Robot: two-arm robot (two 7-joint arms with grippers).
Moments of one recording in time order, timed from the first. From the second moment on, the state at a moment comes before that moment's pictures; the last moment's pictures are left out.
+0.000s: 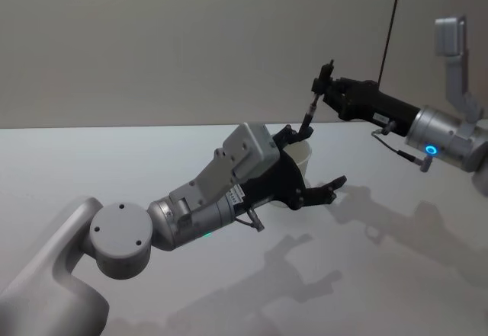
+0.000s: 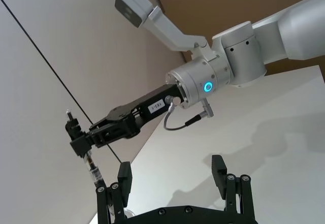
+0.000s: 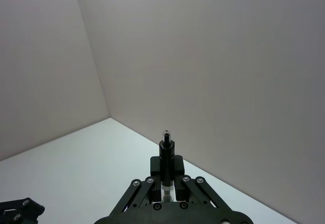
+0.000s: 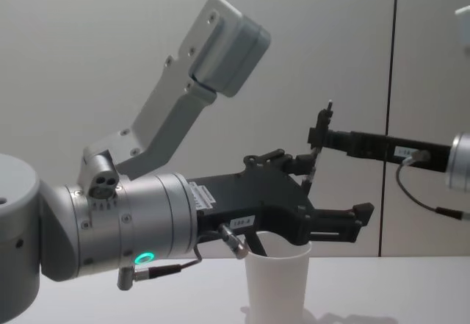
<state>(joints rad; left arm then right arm) -0.36 0.29 0.47 -1.44 -0.06 -0.13 -0.59 0.72 0.18 -0.26 -0.79 0.45 -0.04 0.92</state>
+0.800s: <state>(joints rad) -0.36 0.29 0.47 -1.44 -0.06 -0.13 -0.59 0.80 0.13 -0.31 -0.60 0.41 -0.12 0.90</state>
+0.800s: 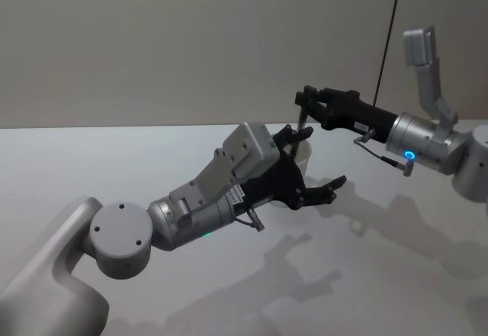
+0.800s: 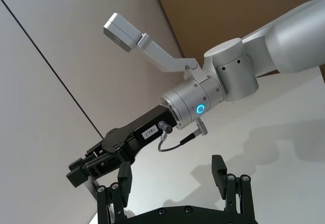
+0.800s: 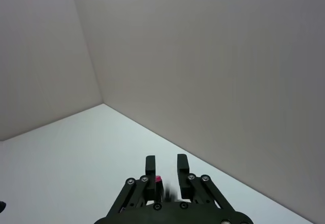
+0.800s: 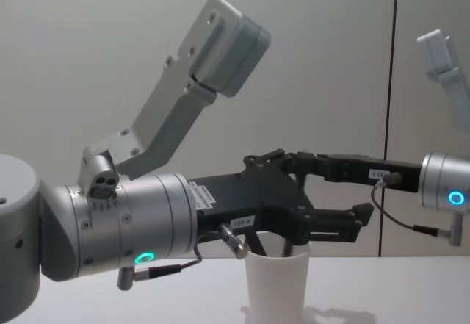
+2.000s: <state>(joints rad) -0.36 0.29 0.47 -1.44 -0.06 -0.13 -0.59 0.84 0.11 -0.32 -0.50 0.41 -0.16 0.91</state>
